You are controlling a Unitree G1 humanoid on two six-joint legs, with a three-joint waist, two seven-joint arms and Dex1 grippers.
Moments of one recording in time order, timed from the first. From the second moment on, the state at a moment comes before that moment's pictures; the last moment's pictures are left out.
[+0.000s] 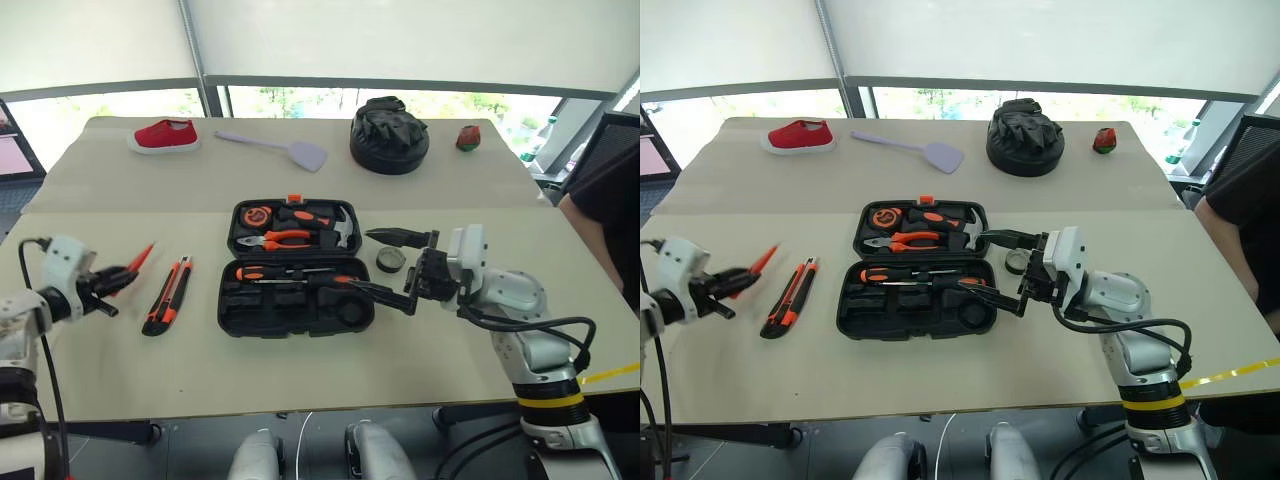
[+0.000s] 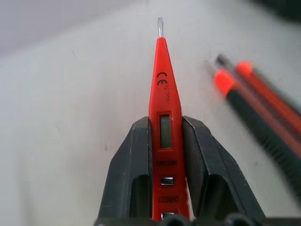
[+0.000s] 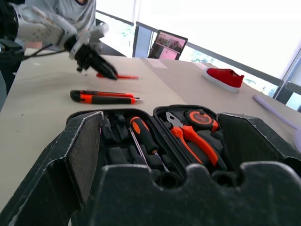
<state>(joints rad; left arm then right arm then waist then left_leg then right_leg) -0.43 0.95 0.28 0.59 -0.33 0.11 -1.08 -0.34 -0.53 0.01 -0.19 0.46 0.11 1.04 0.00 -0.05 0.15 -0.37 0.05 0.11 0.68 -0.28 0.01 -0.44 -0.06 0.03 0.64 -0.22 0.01</state>
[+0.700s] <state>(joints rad) -0.63 0.88 -0.31 0.04 -0.09 0.41 -1.31 -0.30 -0.57 0.00 -0.20 0.45 0.14 1.04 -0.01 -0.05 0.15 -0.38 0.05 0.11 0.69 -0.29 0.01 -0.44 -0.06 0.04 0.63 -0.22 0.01</state>
